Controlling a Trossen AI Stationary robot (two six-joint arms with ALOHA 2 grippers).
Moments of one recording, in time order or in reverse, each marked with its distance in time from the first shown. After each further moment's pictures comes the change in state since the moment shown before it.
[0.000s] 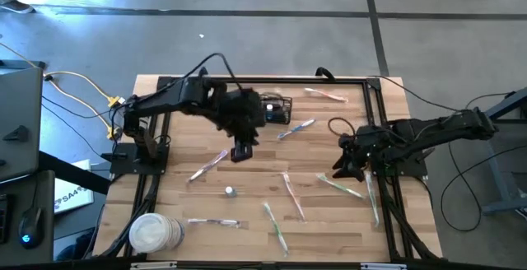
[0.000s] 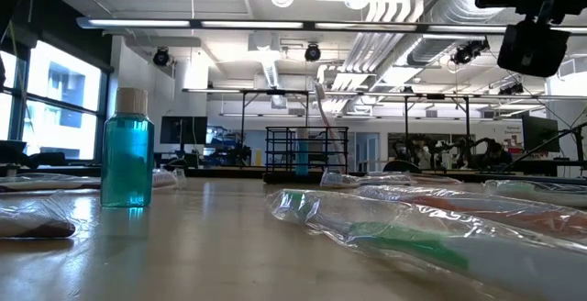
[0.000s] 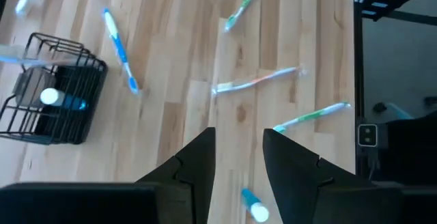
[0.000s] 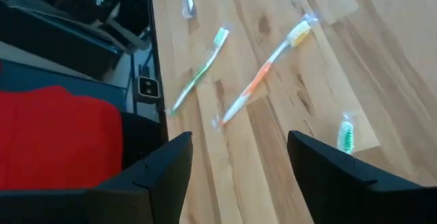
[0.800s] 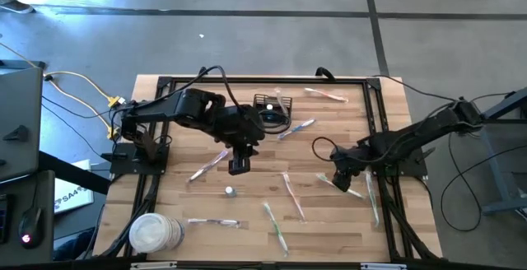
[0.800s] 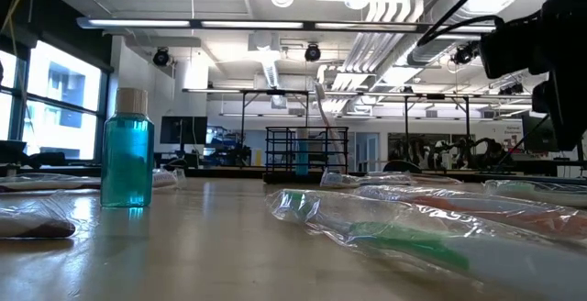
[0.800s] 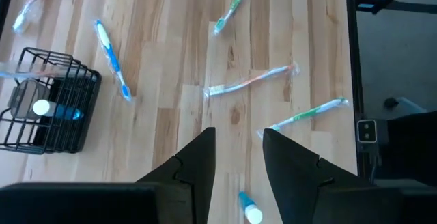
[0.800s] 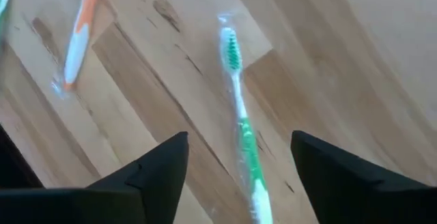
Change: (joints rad) left arm -0.093 0.000 0.000 0.016 -0.077 -0.008; right arm 0.128 0.335 0.000 -0.176 0.176 0.197
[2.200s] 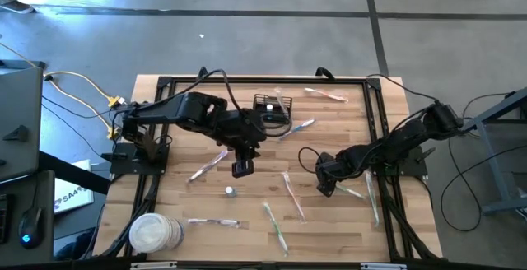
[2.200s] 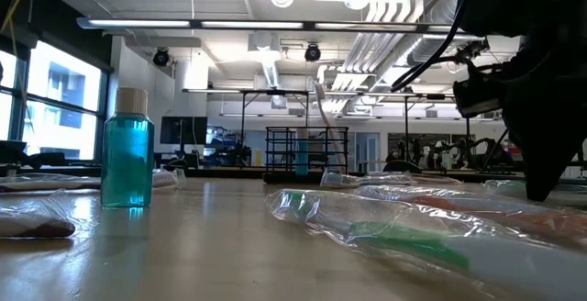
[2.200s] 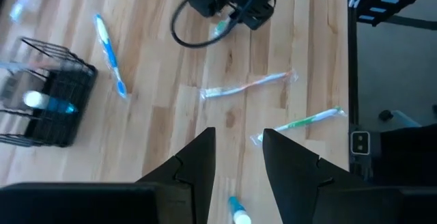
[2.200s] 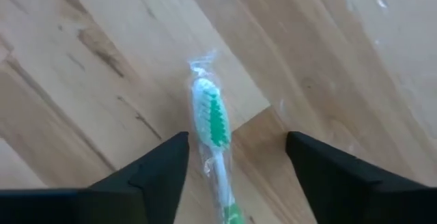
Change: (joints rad) left arm -0.022 0.015 -0.001 0.013 -0.016 -0.085; right arm 0.004 0.413 0.011 0.177 0.189 -0.022
